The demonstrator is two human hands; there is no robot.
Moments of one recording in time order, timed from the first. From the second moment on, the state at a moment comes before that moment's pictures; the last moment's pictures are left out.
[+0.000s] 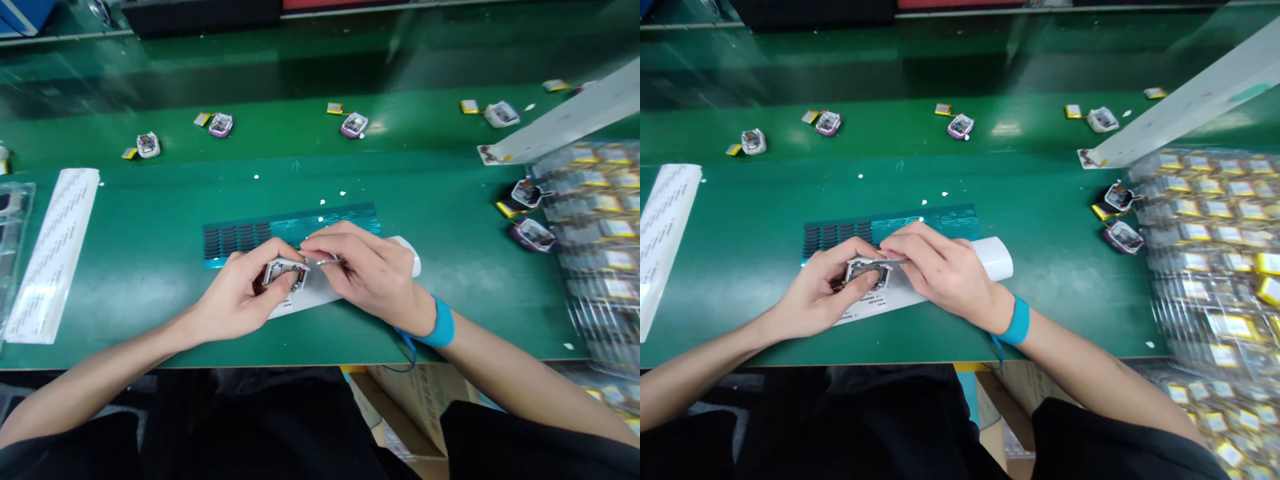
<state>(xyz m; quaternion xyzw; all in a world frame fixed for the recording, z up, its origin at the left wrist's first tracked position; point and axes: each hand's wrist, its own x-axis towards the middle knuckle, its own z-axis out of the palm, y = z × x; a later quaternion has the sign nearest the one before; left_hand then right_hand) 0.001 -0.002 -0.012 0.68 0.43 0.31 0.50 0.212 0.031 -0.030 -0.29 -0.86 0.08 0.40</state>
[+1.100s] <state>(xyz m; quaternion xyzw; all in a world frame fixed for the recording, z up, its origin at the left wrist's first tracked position) 0.002 0.001 -0.015 0.67 0.47 0.33 0.47 0.215 0.029 -0.034 -0.27 -0.90 -0.03 0.35</state>
